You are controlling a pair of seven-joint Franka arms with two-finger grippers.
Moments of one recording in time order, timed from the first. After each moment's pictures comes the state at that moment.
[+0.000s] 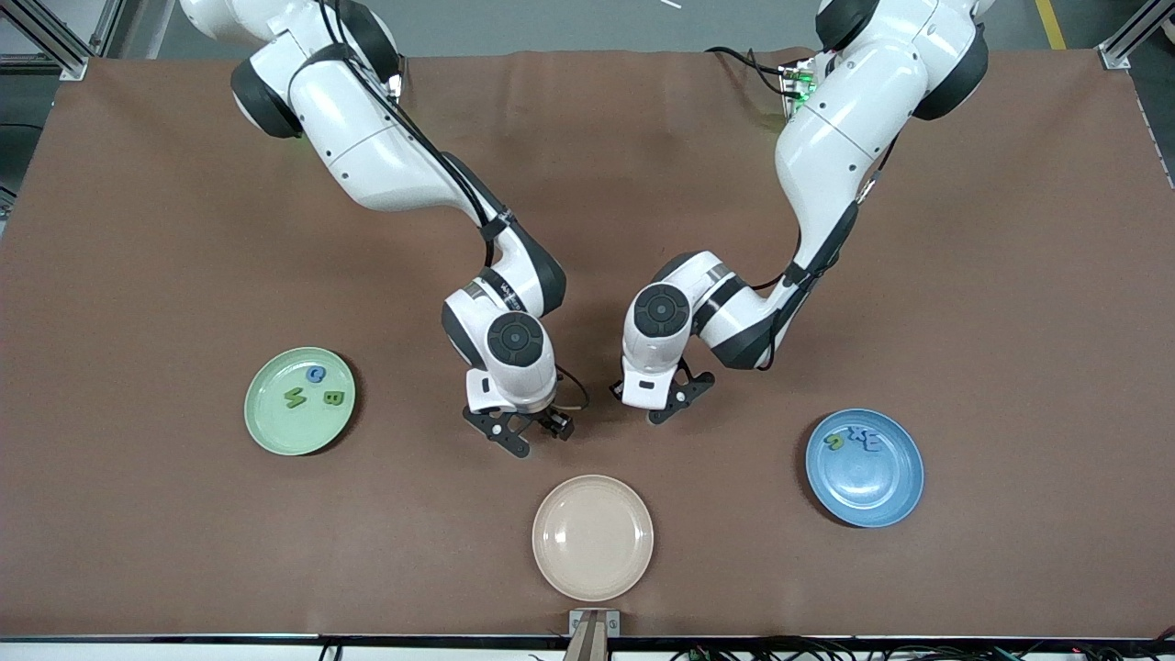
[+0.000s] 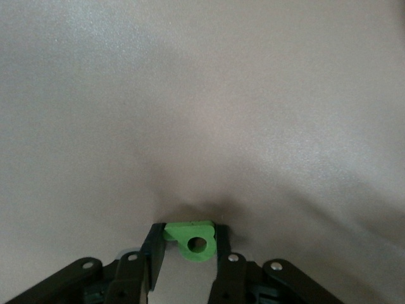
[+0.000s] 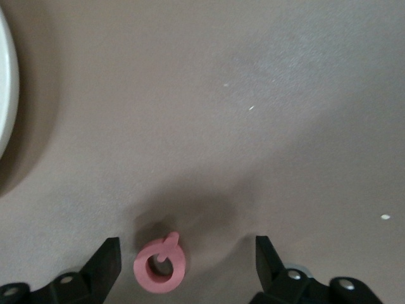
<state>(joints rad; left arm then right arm) -0.36 0.92 -0.37 -1.40 0.38 2.27 -1.45 0.55 1.04 0.08 -1.11 -0.18 2.20 1.31</state>
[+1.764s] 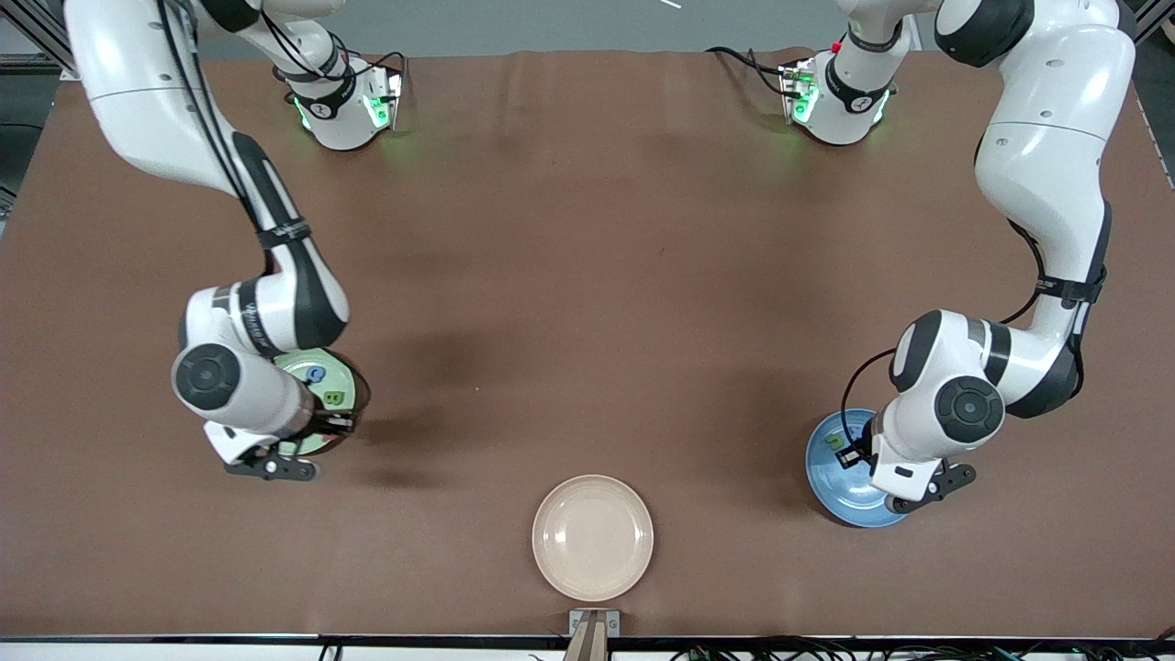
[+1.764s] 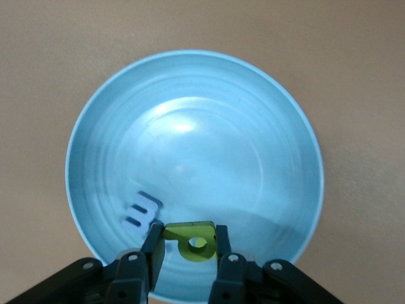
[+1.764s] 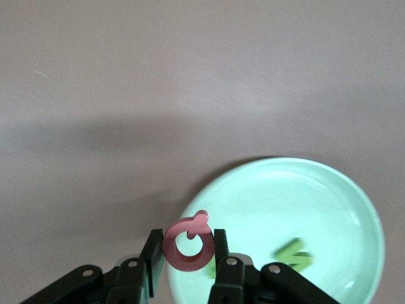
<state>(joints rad) 0.13 0.82 -0.36 -1.40 0.39 2.13 -0.75 0.06 0.61 0.07 -1.66 -0.13 2.24 0.26</state>
